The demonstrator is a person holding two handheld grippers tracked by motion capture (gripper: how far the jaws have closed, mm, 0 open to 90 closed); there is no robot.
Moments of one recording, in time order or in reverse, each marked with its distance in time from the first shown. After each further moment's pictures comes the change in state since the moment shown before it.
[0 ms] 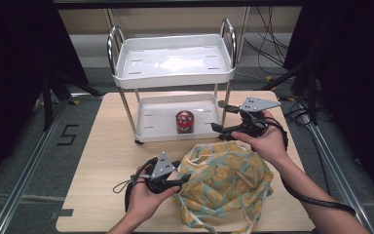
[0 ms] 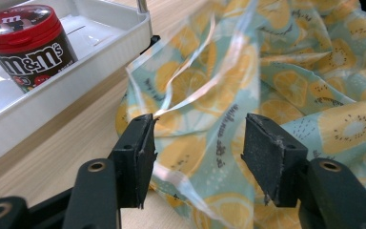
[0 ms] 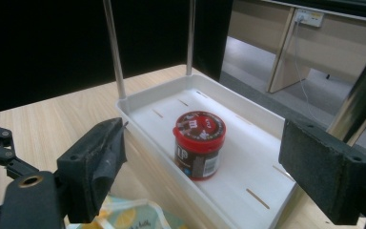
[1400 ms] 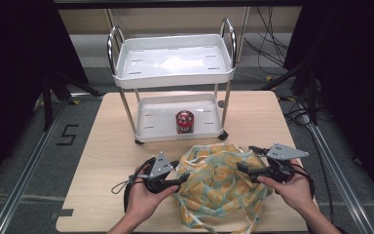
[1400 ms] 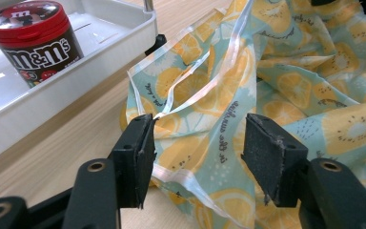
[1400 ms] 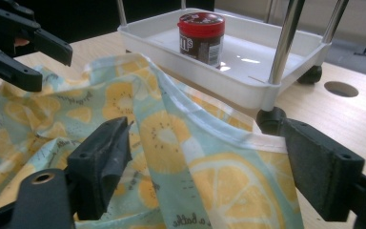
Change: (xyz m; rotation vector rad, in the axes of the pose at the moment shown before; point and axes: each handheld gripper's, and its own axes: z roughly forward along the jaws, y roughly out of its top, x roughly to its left) left arm 0.001 -0.002 -0.002 -0.005 0.002 -0.020; right arm 0.031 -0.116 -0.073 0.052 -0.061 0.097
